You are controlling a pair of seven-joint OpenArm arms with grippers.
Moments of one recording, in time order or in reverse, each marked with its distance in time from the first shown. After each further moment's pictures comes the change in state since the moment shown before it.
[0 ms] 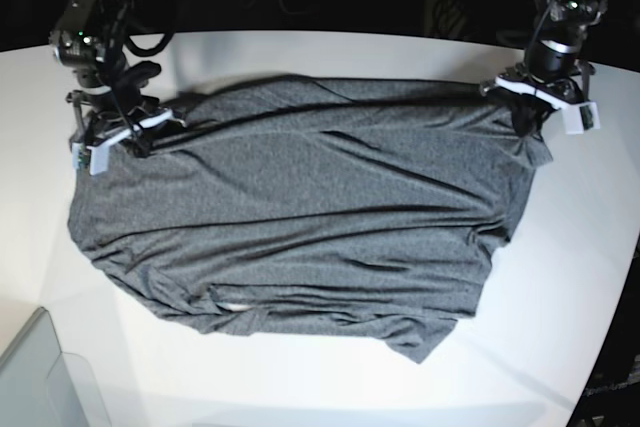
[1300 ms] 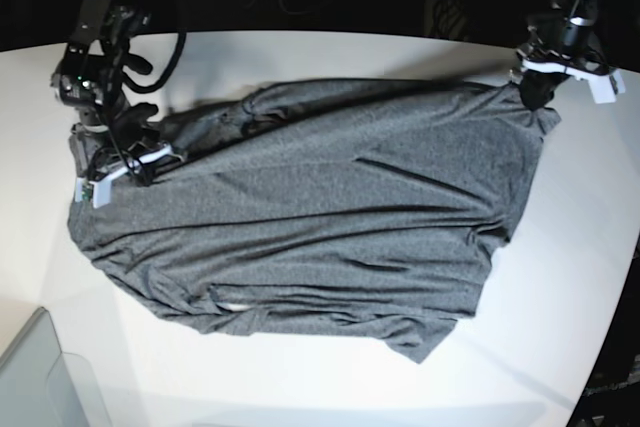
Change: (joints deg) left arm 8.1 2.0 -8.7 3.2 -21.2 -0.2 1.8; right arm 9.2 2.5 0.1 -9.7 0.0 -0.2 0.1
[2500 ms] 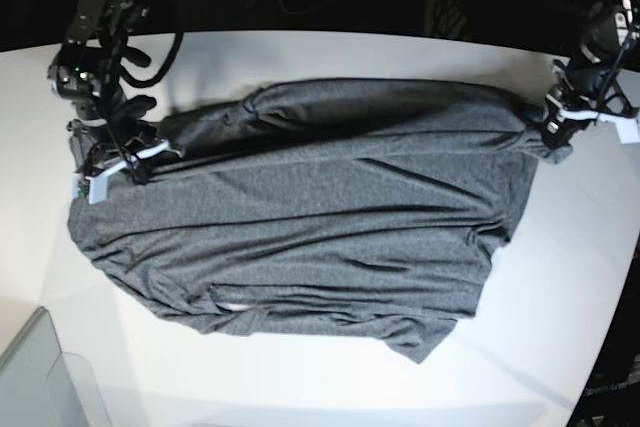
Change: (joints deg) left arm -13.3 -4.3 -4.8 -12.3 -10.3 -0.1 9.7; right arm -1.9 -0.2 0.2 3.1 0.2 0.2 0.2
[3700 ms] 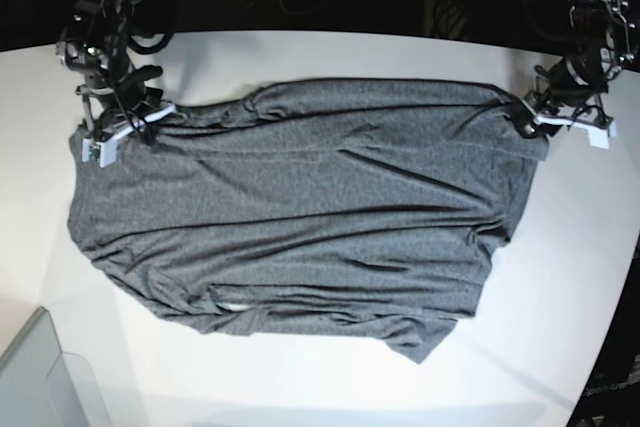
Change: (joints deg) left arm -8.7 0.2 4.0 -12.3 8.8 0.3 9.5; right arm -5.9 0.2 -0.3 -2.8 -0.3 0.0 0.4
